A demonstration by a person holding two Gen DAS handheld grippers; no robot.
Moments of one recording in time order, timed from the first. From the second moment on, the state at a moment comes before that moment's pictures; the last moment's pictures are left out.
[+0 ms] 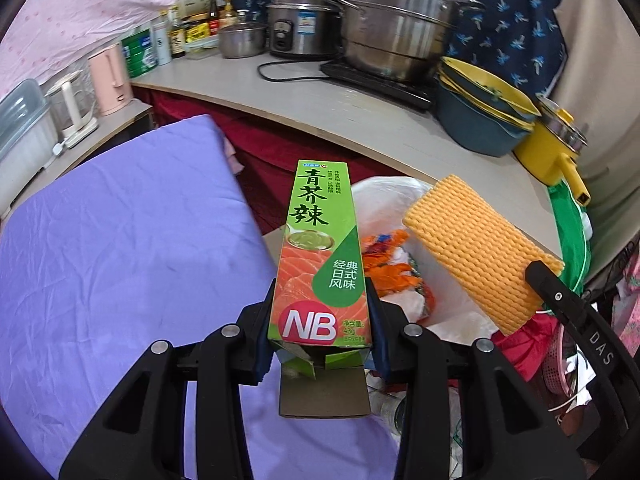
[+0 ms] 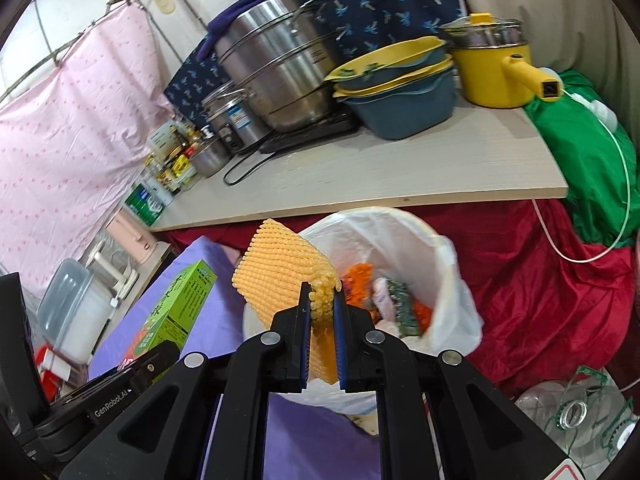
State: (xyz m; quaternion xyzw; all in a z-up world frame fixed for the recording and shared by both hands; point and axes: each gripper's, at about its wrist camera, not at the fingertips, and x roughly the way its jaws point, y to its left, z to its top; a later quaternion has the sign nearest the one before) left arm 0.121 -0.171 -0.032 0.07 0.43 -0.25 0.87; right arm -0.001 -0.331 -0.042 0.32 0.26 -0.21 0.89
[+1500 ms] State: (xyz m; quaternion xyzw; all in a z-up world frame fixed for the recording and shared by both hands) left arm 0.133 -0.183 -0.043 0.07 0.42 -0.22 0.88; right arm 0.014 -0.366 -0.062 0.32 0.28 -0.23 0.88
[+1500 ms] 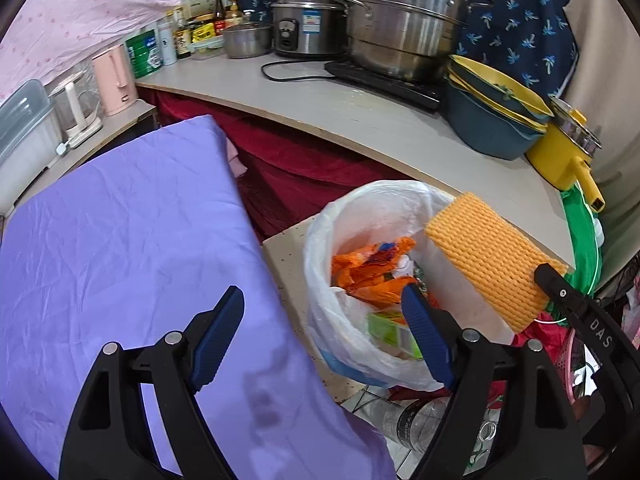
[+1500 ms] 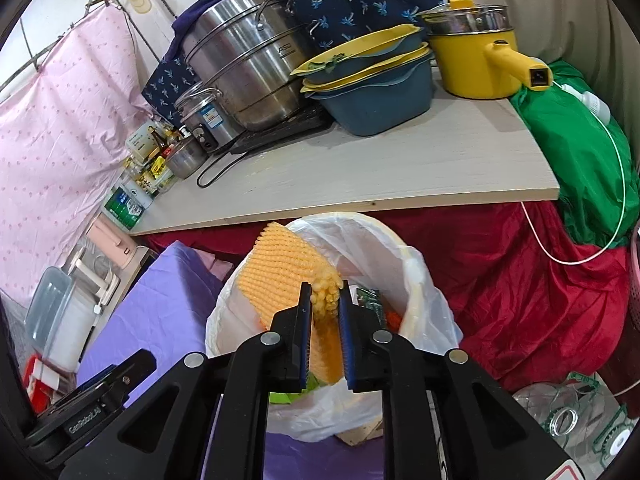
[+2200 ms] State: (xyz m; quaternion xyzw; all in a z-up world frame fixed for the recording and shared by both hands) left arm 0.121 -0.154 -0.033 0.07 0.40 -0.20 0.89; right arm 0.013 -0.320 -0.032 0.27 0.27 -0.21 0.90
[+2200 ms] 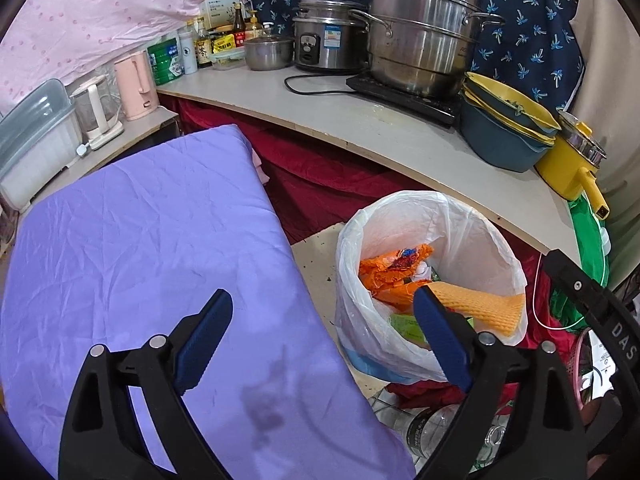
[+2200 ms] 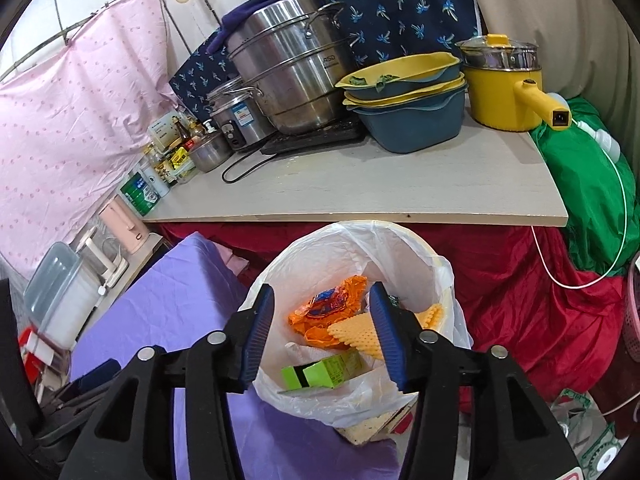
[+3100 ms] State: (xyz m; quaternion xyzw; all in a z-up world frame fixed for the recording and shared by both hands) left arm 0.082 -0.116 -0.034 0.11 0.37 -0.17 0.91; right arm -0.011 -0.247 -0.026 0.13 0.32 -0.21 0.92
